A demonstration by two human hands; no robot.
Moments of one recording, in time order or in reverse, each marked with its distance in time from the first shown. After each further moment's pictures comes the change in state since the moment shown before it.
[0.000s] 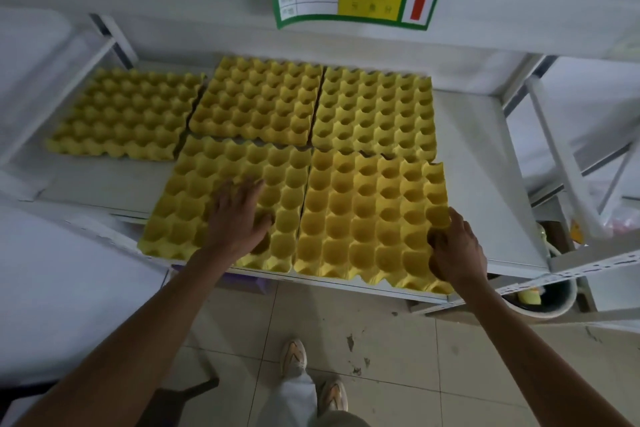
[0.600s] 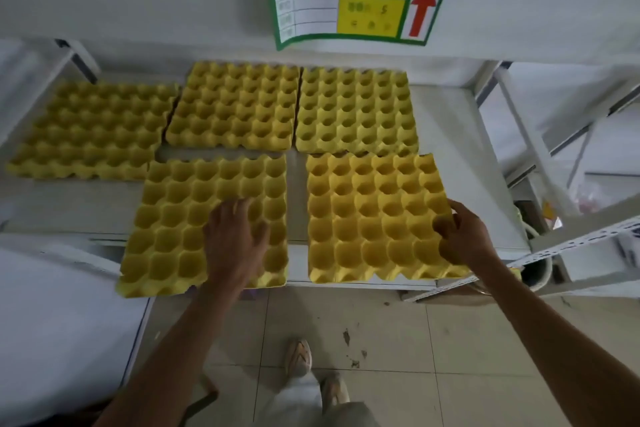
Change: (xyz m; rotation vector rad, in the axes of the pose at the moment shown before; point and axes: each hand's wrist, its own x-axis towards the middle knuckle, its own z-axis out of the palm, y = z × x) left_hand -0.027 0.036 -0.027 -0.175 0.186 -0.107; right_hand 0.019 0.019 -0.024 0.284 -0.069 0.169
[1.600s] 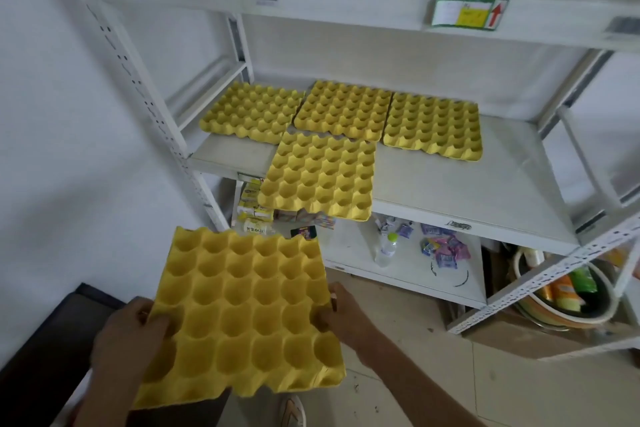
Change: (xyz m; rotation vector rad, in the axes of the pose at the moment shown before) left_hand -0.370 -0.218 -0.184 -0.222 -0.055 -0.792; right_hand -0.386 -0.074 0.194 0.272 -0.808 -0.153
